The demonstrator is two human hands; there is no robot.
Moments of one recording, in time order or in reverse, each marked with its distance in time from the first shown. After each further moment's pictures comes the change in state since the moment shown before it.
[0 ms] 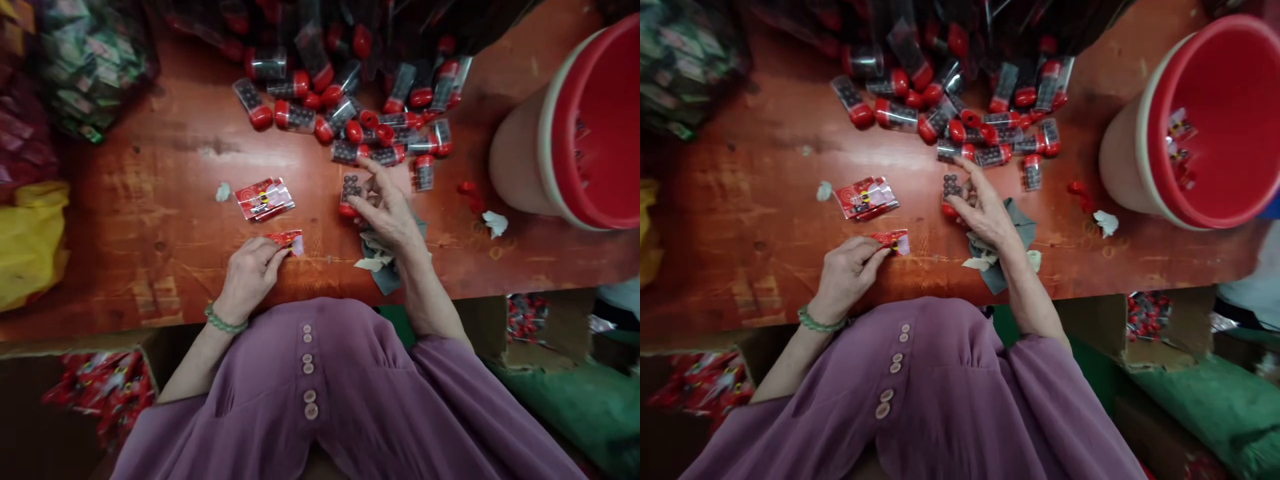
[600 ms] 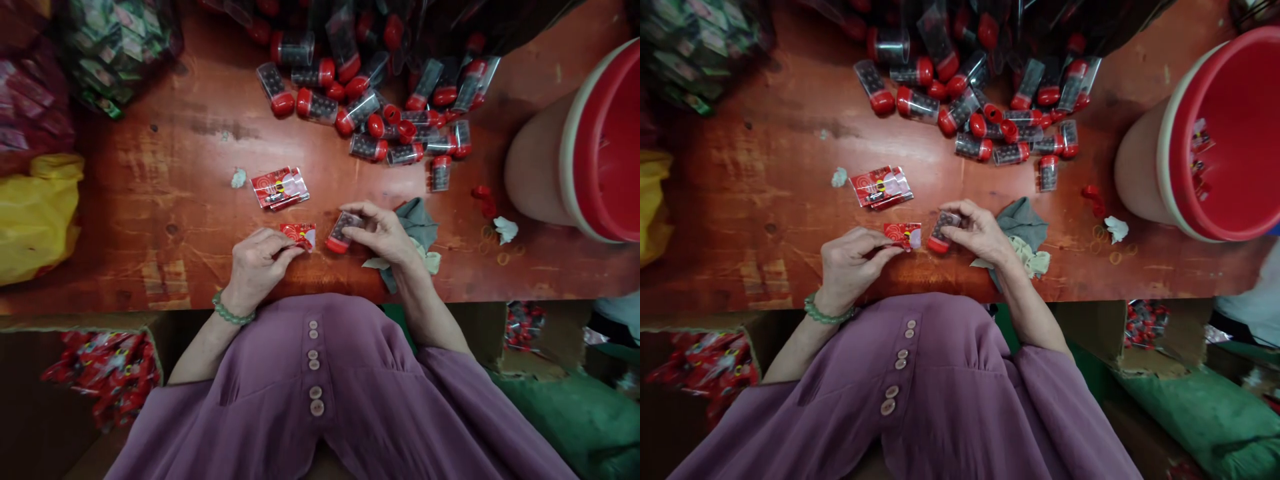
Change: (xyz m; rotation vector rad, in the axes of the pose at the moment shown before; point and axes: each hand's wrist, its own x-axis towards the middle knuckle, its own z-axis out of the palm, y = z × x) left_hand -0.002 0.003 -0.005 -0.263 0.192 -0.025; right_hand -0.031 -0.009 0.029 0.286 -0.218 0.136
